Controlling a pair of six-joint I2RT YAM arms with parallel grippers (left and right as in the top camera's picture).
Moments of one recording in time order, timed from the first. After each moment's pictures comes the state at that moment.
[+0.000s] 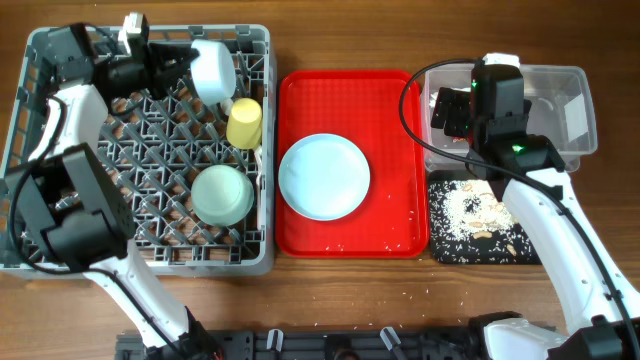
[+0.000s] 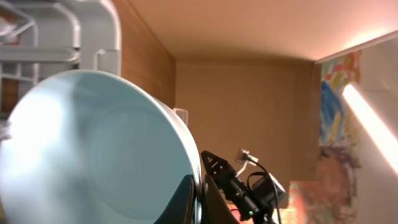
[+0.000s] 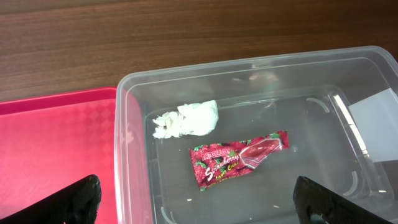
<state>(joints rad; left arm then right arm) 0.33 2.14 1.57 -0.31 1.47 -0.68 0.16 1.39 1.05 -0.44 0.30 0.21</state>
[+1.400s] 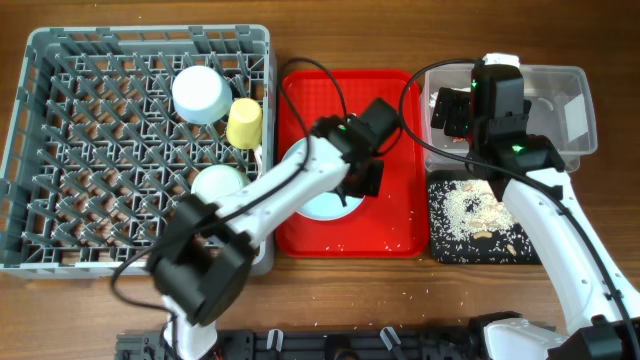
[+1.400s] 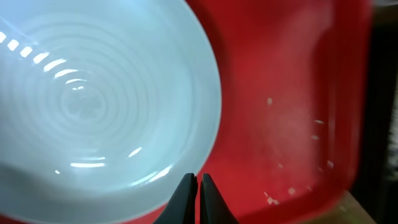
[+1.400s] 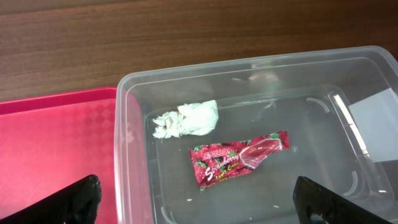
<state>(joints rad) -0.78 1.94 1.51 -0.94 0.06 -0.54 0.16 1.39 1.05 -0.44 0.30 0.21</state>
